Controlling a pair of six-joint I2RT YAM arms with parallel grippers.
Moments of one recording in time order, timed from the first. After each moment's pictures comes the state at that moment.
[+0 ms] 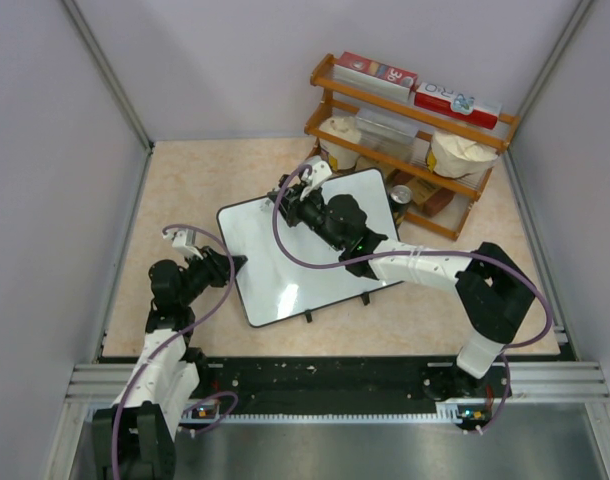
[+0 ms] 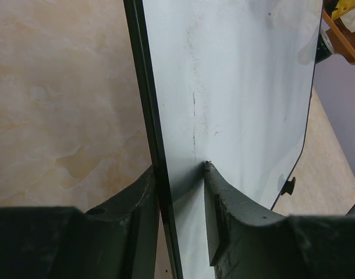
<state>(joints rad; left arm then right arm) 0.09 0.75 0.18 0.35 0.63 -0.52 0.92 1.70 1.12 0.71 0.11 0.15</state>
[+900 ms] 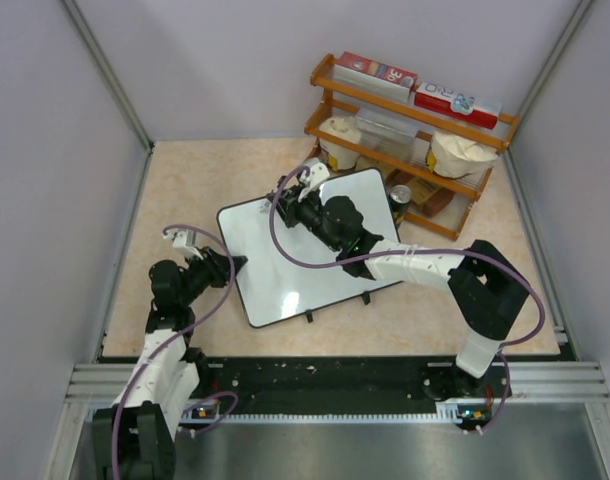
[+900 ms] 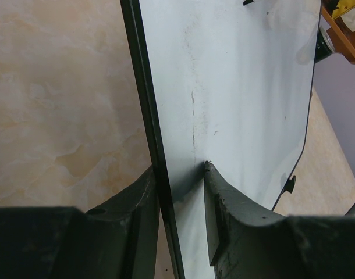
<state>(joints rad) 0.09 0.75 0.18 0.35 0.63 -0.52 0.92 1.74 1.12 0.74 0.12 0.16</state>
